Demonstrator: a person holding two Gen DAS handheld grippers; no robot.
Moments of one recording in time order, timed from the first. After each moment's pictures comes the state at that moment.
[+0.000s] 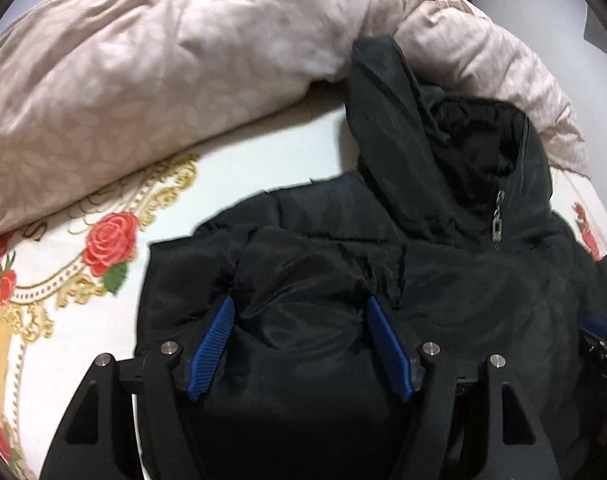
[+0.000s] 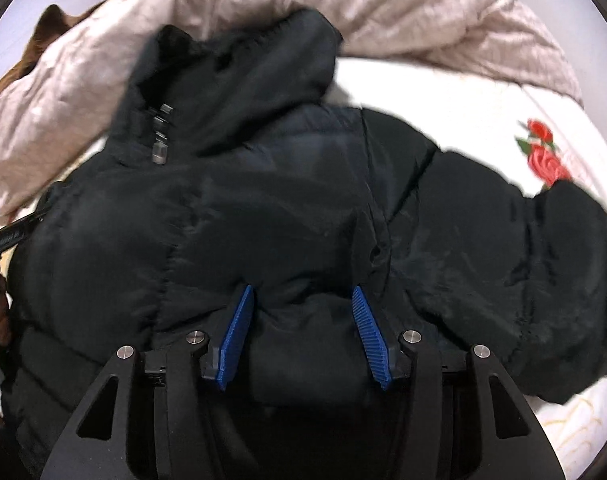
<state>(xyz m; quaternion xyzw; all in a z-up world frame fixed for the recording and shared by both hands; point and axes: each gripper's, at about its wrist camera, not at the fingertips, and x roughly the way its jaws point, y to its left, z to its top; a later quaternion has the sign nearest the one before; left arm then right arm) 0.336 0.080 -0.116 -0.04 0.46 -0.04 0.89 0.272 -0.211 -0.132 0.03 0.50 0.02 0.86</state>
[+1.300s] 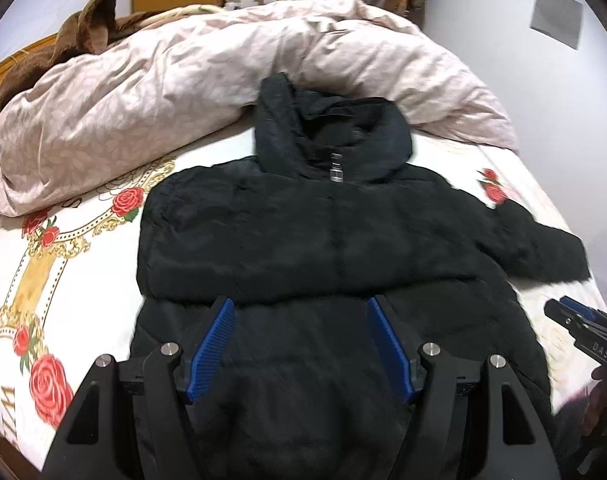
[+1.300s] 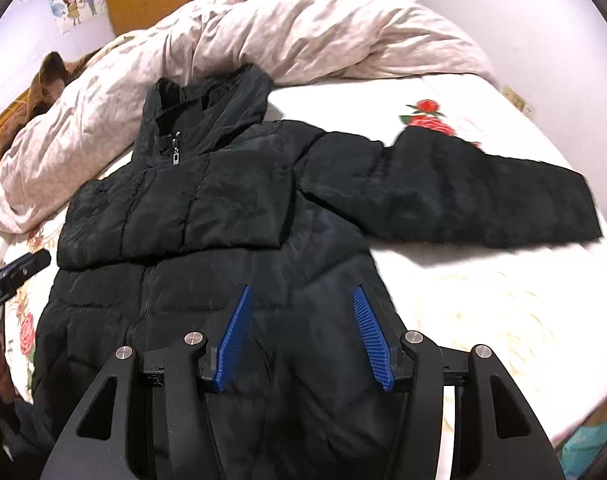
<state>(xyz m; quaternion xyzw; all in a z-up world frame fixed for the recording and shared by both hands) 0.163 0.022 -0.009 -0.03 0.44 -0.09 0.89 0.107 -0.251 -0.032 0.08 0.47 -0.04 0.88</state>
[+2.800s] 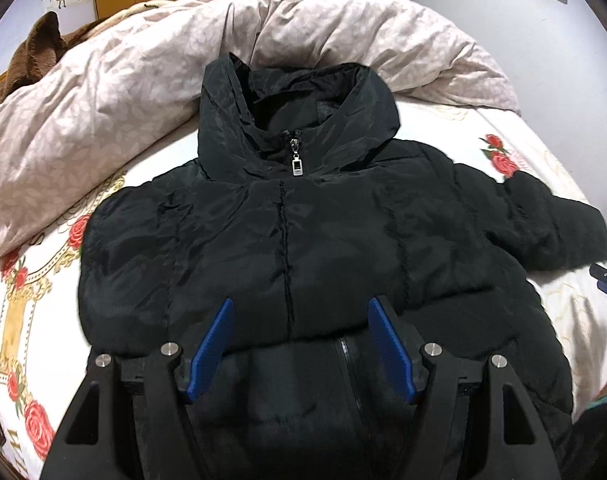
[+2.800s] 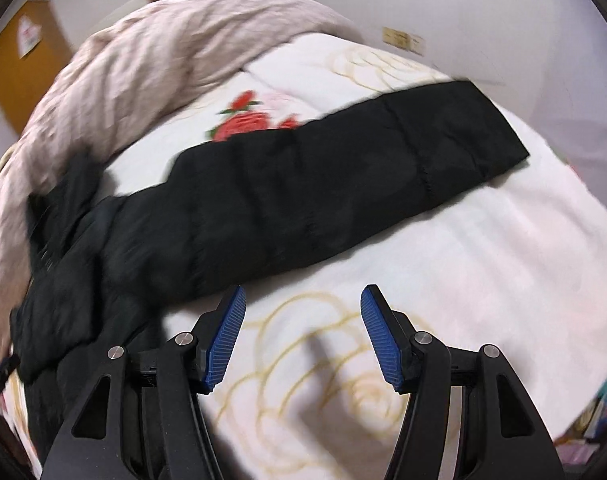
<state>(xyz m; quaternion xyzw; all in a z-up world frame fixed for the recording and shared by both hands) 0.237 -0.044 -0.049 0.03 0.47 -0.10 0.88 0.113 -0.450 -0.093 0.24 0.46 -0.18 0.84</state>
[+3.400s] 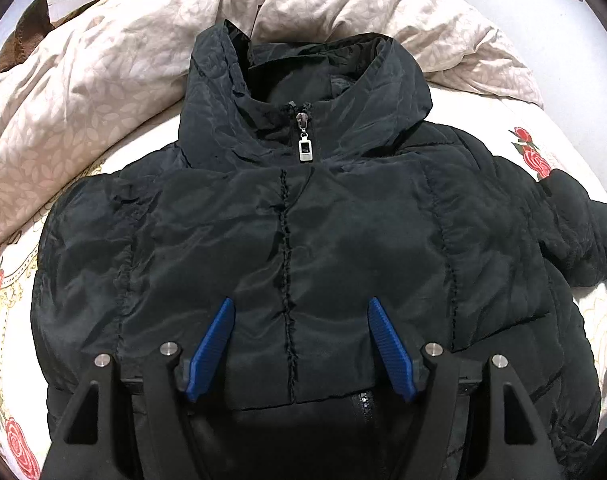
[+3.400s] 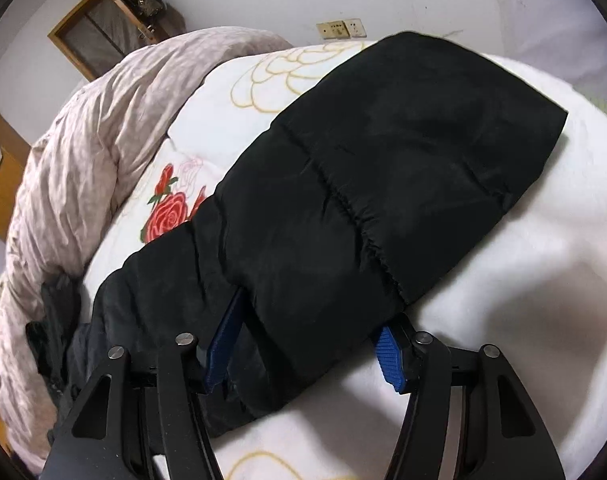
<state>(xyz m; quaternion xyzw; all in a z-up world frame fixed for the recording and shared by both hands) 0.276 -0.052 -0.097 0.03 0.48 -0.09 0.87 0.151 -0.537 -0.142 0.36 0.38 -0.24 0.81</state>
